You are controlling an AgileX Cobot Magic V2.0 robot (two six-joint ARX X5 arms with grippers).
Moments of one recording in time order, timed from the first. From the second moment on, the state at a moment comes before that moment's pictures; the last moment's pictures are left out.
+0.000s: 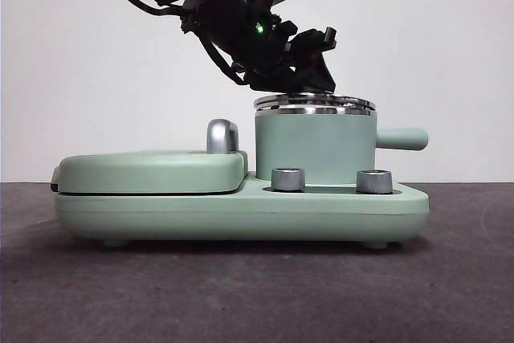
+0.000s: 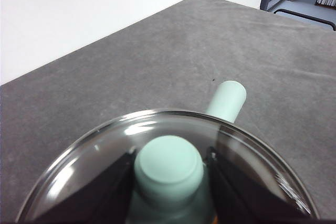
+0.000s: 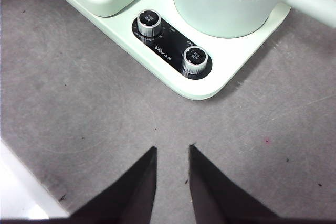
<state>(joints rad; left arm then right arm) -0.64 1.95 1.45 0.20 0.21 0.11 0.44 0.68 0.97 -1.04 -0.16 -0.19</state>
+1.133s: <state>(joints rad) -0.57 1.26 1.33 -0.48 0.24 0.04 0.44 0.69 0.97 -0.95 -0.23 -0.19</state>
